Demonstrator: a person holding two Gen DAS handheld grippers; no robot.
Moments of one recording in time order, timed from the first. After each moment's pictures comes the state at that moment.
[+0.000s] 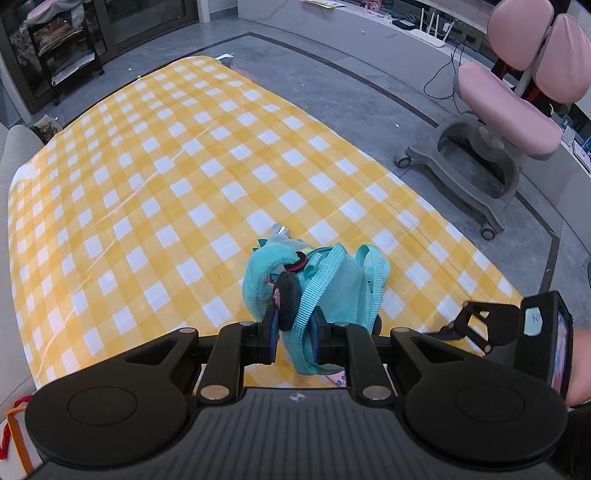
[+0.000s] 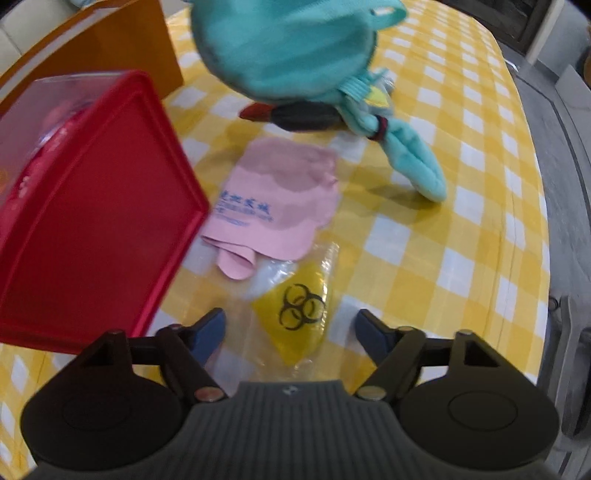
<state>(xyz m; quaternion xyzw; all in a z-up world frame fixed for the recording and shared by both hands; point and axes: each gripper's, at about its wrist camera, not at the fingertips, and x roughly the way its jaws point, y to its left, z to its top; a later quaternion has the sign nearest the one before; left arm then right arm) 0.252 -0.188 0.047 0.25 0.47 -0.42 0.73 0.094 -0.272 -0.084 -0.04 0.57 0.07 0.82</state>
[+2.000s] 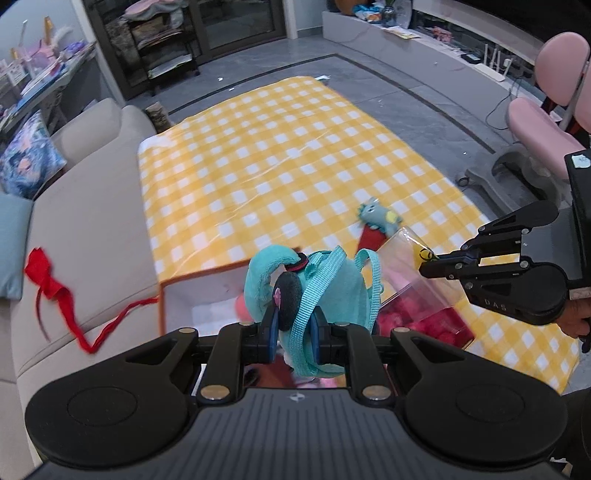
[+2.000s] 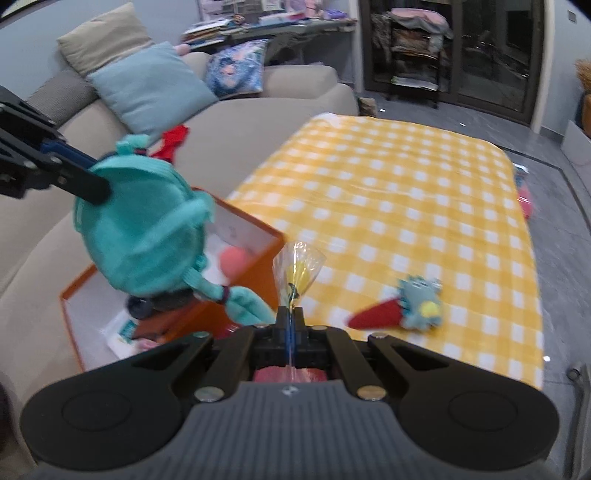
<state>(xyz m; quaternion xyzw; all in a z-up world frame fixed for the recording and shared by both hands) 0.202 -0.014 0.170 0.24 0.46 -0.31 0.80 0.113 -0.201 0.088 0.04 0.41 0.12 0.90</state>
